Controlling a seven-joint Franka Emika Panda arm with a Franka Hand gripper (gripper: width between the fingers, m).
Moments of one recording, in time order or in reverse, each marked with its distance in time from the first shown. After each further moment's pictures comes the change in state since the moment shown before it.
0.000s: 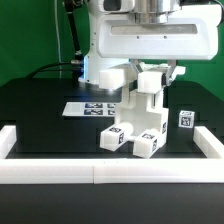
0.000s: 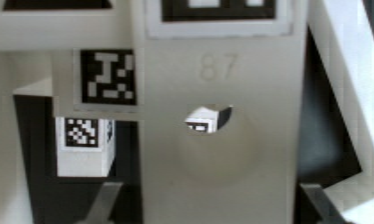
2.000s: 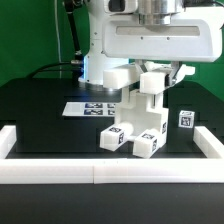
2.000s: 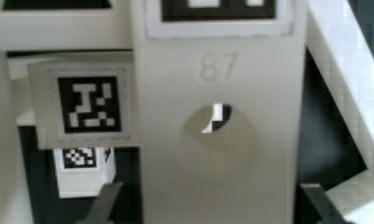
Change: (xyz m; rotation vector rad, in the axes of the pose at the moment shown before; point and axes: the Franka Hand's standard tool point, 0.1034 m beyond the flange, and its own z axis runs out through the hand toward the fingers) arm -0.005 -0.005 0.002 -0.004 -0.007 0.081
